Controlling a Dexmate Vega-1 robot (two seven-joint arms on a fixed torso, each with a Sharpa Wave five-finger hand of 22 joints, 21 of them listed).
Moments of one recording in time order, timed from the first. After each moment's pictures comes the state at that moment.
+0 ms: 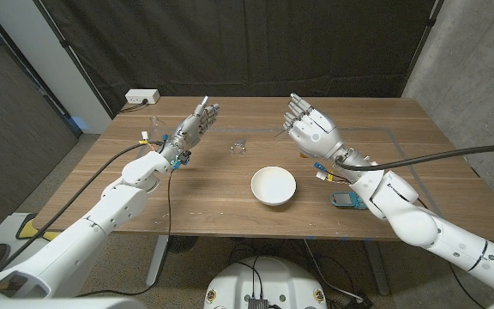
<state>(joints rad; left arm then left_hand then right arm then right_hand) 0.96 0.70 0.35 -1.60 -0.69 -0.22 -0.16 0.47 0.09 -0.18 0.11 0.31 0.12 0.03 0.20 0.18 0.10 -0.02 0.21 0.19 0.00 -0.01 0.18 0.18 -0.11 0.02 0.20 0.18 -1.12 -0.97 -0.53 -2.16 -1.78 -0.35 -0.33 0.88 0.03 0.45 -0.24 0.29 0.96 -0.17 0.46 0.28 0.78 -0.19 0.23 0.38 0.63 -0.06 0.19 0.22 0.42 -0.04 0.21 0.20</state>
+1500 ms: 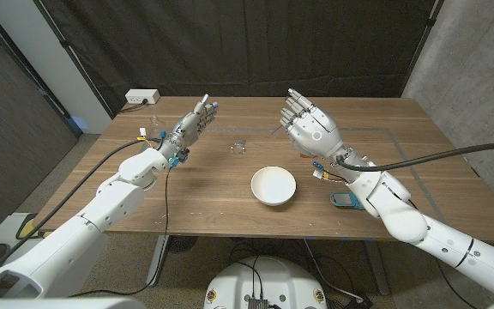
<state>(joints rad) 0.95 0.72 0.34 -1.63 -0.68 -0.18 -0.14 0.47 0.09 -0.18 0.11 0.31 0.12 0.03 0.20 0.18 0.10 -0.02 0.21 0.19 0.00 -0.01 0.18 0.18 -0.11 0.02 0.20 0.18 -1.08 -0.92 -0.58 -2.10 -1.66 -0.41 -0.48 0.86 0.03 0.50 -0.21 0.26 0.95 -0.18 0.46 0.25 0.78 -0.19 0.23 0.38 0.63 -0.06 0.20 0.23 0.41 -0.04 0.21 0.20</state>
